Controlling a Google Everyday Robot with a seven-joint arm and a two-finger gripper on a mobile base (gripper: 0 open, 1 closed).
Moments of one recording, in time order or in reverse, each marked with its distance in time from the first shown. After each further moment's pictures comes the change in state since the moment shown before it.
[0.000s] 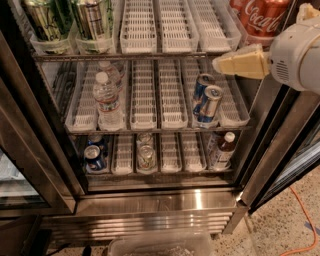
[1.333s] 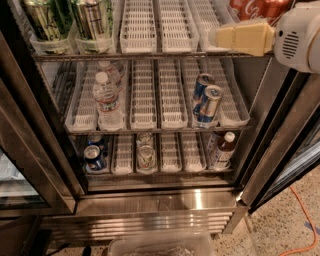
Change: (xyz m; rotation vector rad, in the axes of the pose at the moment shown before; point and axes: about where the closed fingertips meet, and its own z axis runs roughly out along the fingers) arm -0.024 -0.005 0.007 -0.092 -0.068 0.314
